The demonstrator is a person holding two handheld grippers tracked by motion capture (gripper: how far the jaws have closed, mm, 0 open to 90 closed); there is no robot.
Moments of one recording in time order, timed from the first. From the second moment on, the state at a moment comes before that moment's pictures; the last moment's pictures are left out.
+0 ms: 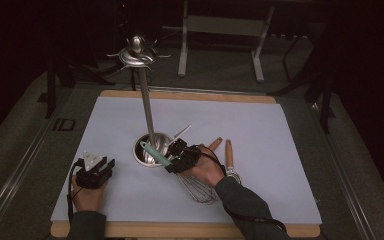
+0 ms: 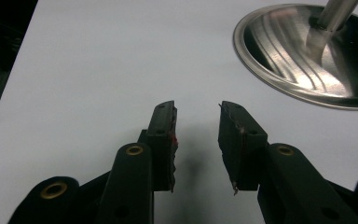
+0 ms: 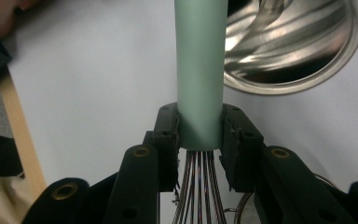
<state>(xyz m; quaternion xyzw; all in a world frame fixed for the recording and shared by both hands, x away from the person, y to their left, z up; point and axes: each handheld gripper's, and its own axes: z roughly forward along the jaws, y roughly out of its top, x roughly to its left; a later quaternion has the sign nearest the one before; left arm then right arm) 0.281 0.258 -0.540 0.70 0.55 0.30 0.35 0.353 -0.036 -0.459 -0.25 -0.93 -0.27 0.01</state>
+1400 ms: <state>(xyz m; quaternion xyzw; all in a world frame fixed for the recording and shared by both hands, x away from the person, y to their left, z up) 0.280 0.258 -0.540 0.70 0.55 0.30 0.35 0.343 -0.075 -0.385 -0.21 -0.88 -0.42 -0.05</state>
